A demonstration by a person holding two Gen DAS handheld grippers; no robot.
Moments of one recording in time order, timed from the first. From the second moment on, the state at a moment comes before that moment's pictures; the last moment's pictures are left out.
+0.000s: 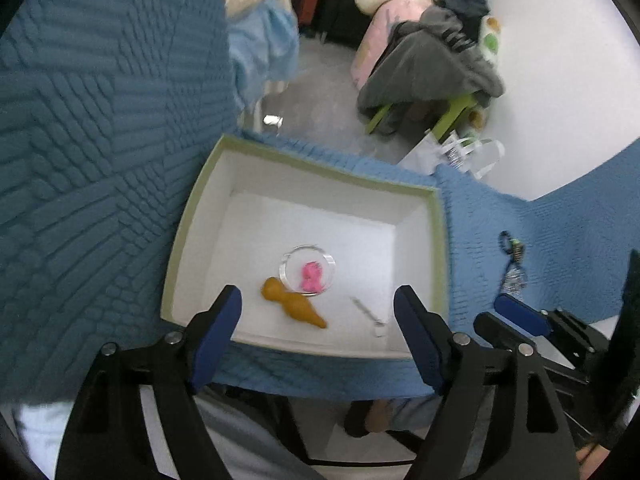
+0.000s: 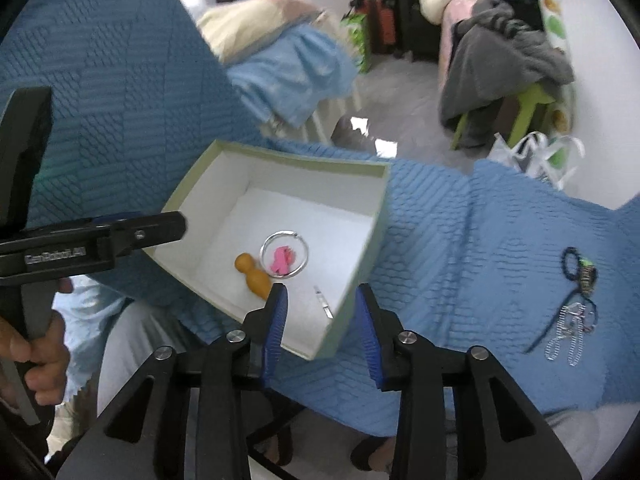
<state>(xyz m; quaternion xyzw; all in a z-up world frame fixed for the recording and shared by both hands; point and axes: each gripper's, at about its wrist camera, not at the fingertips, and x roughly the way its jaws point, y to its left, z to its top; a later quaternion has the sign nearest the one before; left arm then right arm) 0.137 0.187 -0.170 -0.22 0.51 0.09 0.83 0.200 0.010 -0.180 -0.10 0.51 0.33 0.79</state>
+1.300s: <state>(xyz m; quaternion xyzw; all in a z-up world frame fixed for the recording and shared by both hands) 0.081 0.004 -0.082 -0.14 0.35 -0.03 0.93 0.096 -0.211 -0.074 -0.05 0.33 0.23 0.91</state>
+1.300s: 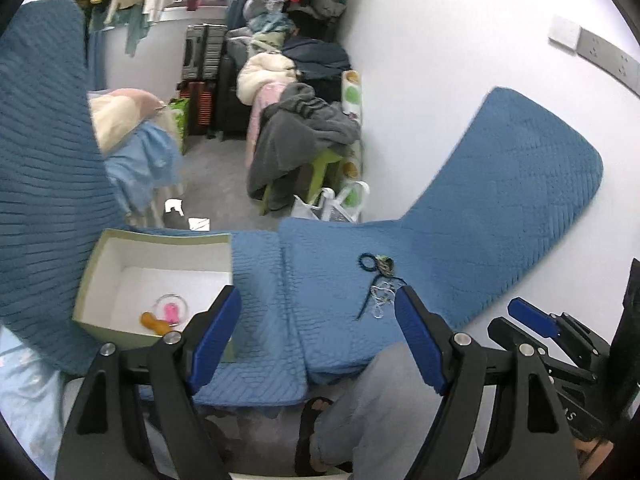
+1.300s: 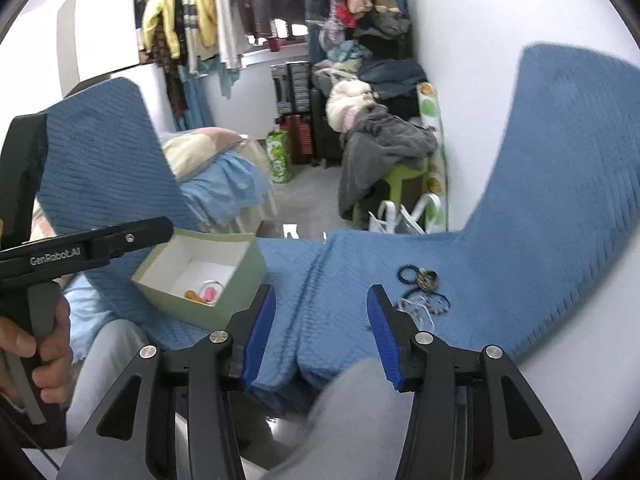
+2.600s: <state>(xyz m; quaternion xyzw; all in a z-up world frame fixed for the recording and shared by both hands) 0.271 -0.092 -0.274 -0.09 0.47 -0.17 0.86 0.273 -0.274 -0.292 -0.06 0.40 0.25 0.88</state>
